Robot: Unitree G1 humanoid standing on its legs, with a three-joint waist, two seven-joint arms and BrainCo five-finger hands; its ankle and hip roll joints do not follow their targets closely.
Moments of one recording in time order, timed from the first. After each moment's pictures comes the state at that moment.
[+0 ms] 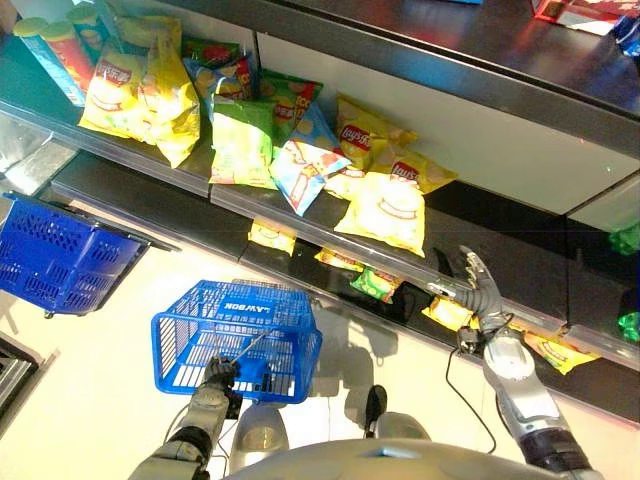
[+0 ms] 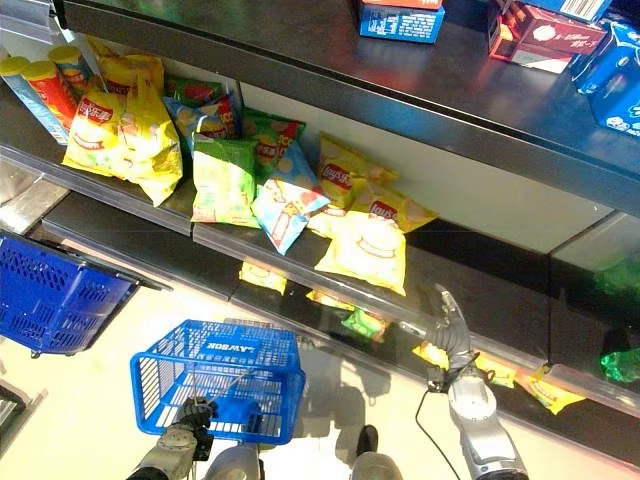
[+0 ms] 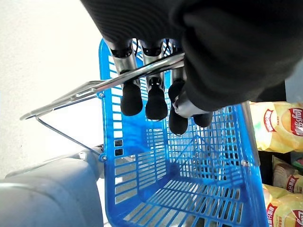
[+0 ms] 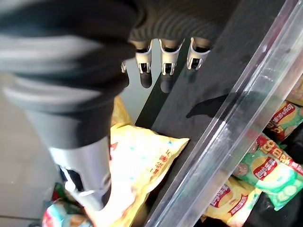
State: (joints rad) left arm -0.10 0.22 -0.06 1.12 0.02 -0.03 0.20; right arm 0.03 -0.34 0.04 0.29 0.07 -0.10 -0.20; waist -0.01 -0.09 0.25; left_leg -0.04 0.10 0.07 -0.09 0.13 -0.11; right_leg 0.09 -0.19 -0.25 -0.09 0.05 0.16
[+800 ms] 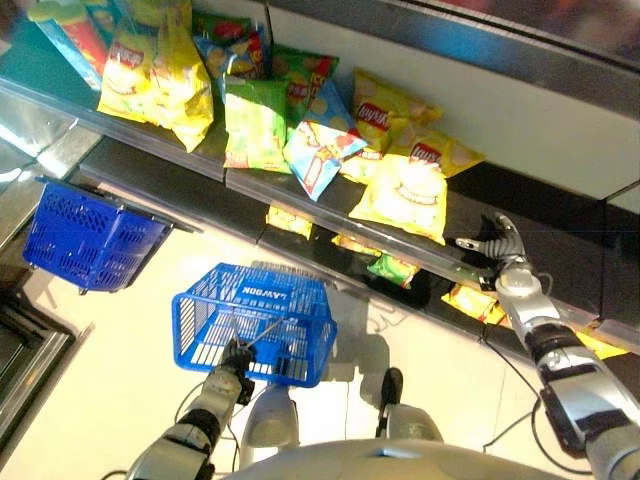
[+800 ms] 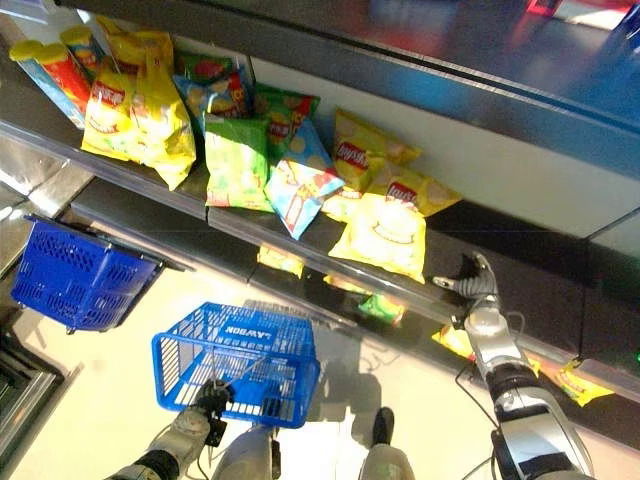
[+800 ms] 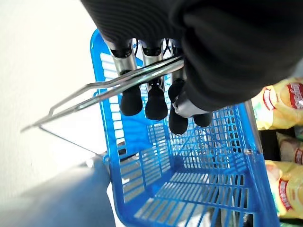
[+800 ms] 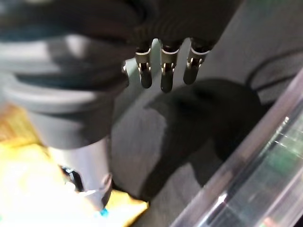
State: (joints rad) left arm -0.22 0.26 -0.26 1.08 0.03 -0.03 0.21; right arm -0.58 -0.52 0.18 0.92 0.14 -0.02 -0.32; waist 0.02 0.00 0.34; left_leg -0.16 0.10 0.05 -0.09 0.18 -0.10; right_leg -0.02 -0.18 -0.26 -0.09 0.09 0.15
